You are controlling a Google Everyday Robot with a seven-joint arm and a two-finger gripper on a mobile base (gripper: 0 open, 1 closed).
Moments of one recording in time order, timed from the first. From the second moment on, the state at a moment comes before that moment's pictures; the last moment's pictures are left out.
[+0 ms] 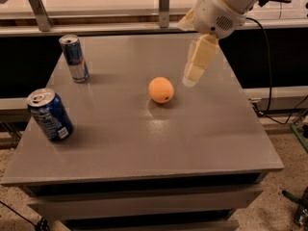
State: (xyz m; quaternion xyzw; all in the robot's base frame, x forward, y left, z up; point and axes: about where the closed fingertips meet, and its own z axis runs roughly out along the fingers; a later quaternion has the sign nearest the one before) arm 0.568 -0.075 0.966 -0.69 0.67 0.09 0.25
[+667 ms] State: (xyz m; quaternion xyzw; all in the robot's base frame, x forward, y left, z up) arm 0.540 -0.031 0.907 -0.72 0.62 0.19 0.24
